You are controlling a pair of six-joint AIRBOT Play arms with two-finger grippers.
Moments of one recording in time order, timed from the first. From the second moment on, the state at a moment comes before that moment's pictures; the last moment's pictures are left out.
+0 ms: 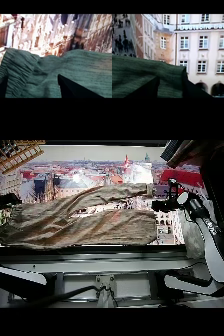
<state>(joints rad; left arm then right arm) 0.56 -1.78 1.61 1.42 -1.20 -1.25 -0.09 -1.36 1.00 -1.29 0.88 1.42</state>
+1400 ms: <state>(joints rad) 0.52 -1.76 1.64 1.40 -1.24 -1.29 -0.15 -1.96 1.74 -1.15 0.88 1.40</state>
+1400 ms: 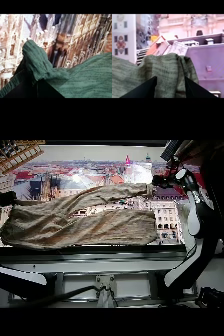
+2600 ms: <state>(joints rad) 0.55 -1.46 1.64 1.37 -1.06 -1.41 -0.14 -1.56 1.96 -1.24 1.18 1.43</state>
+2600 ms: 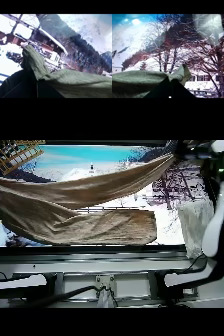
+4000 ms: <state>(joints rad) 0.63 -1.23 0.96 1.42 -0.86 -1.46 -0.14 -0.89 1.00 -1.39 1.14 1.45</state>
